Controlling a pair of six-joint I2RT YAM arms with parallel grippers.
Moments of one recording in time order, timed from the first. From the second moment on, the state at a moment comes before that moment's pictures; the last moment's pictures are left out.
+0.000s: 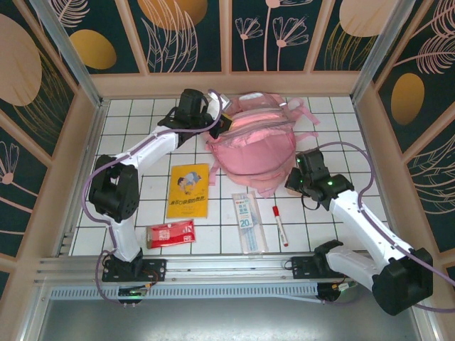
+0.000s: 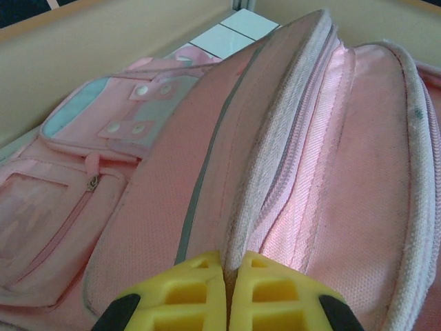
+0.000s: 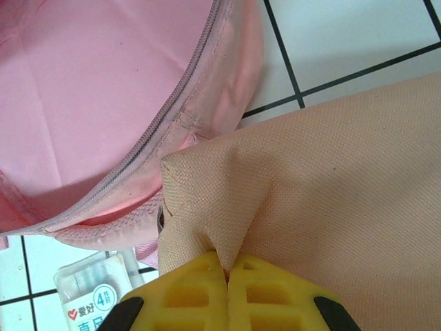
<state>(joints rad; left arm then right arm) -0.46 1.89 1.51 -0.16 0.50 0.13 0.42 1.01 0.75 -0.69 0.12 0.67</state>
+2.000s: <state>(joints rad) -0.14 1.57 0.78 -0.47 0.28 -0.52 0.79 2.10 1.37 -0.28 -0.42 0.62</state>
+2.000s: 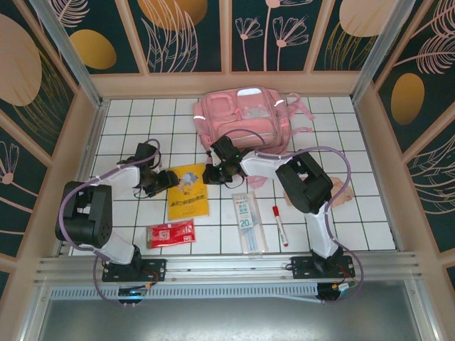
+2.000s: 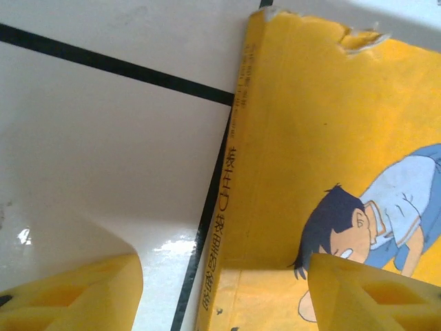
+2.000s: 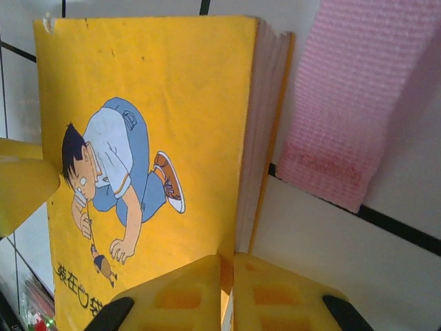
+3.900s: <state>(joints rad) -0.19 1.33 1.08 -0.41 0.91 -0.48 0.58 1.60 1.00 0.06 -0.84 0.44</state>
